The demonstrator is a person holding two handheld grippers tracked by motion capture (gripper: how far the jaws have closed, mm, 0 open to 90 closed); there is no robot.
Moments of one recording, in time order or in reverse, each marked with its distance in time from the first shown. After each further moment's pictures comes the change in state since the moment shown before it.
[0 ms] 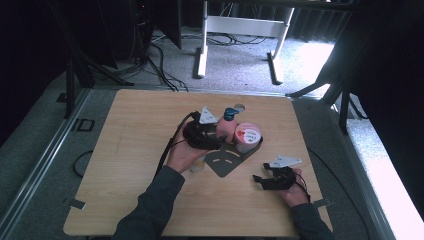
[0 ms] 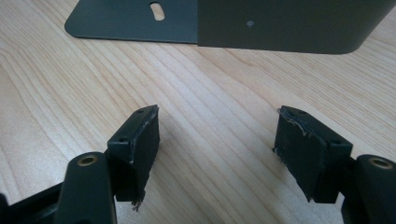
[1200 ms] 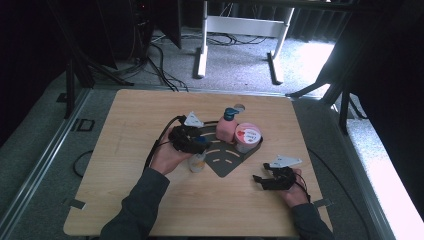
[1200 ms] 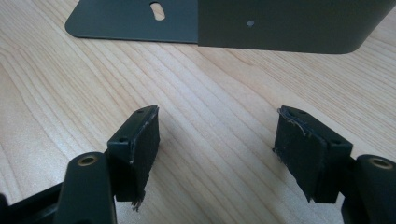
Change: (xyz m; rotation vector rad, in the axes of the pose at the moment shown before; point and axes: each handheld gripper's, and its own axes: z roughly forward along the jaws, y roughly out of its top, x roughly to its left) left arm 0.024 -0.028 -0.013 0.106 -0.062 0.009; right arm 0.000 0.000 0.000 0.000 0.000 -0.001
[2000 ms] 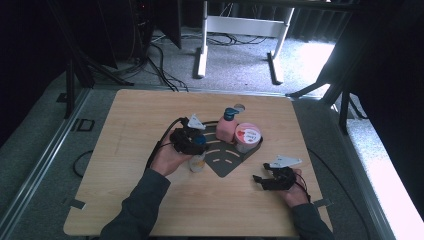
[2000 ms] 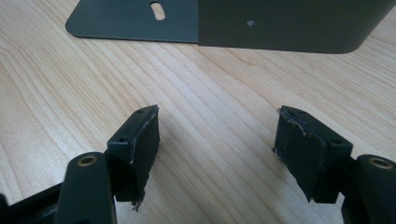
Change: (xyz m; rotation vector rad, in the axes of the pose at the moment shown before) left arm -0.005 0.000 0.004 0.067 0.003 0.013; right arm 0.000 0.000 0.000 -0.001 0.000 0.001
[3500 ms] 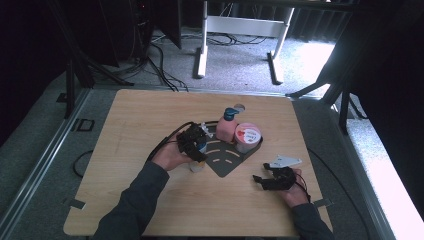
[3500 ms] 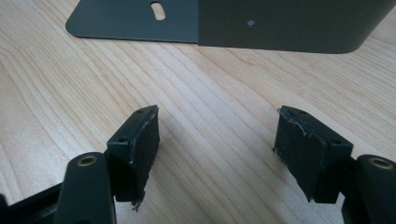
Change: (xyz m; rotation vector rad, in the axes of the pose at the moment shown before) left arm 0.006 0.001 0.034 0.329 -0.059 0.123; right arm 0.000 0.000 0.000 0.002 0.002 0.000
